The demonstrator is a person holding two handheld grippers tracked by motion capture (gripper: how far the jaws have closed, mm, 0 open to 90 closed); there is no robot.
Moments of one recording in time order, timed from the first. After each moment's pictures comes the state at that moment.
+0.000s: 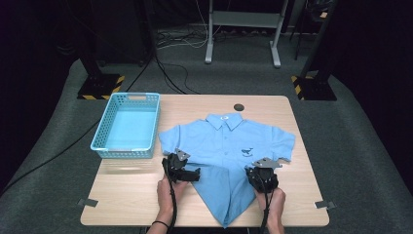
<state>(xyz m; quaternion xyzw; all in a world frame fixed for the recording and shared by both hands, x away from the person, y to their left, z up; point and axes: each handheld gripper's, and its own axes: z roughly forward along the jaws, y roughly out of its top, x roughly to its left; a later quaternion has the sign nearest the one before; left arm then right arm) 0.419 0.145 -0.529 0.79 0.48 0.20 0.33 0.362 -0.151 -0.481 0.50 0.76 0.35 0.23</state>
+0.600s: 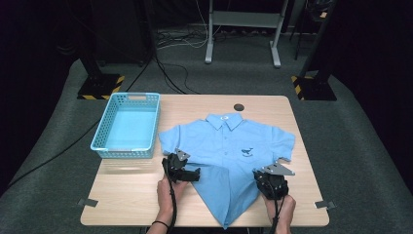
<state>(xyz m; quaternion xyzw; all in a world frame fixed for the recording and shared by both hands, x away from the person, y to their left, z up) 0.419 0.146 -0.529 0.79 0.48 0.20 0.33 0.334 -0.170 -0.465 0.50 0.75 0.36 0.25</state>
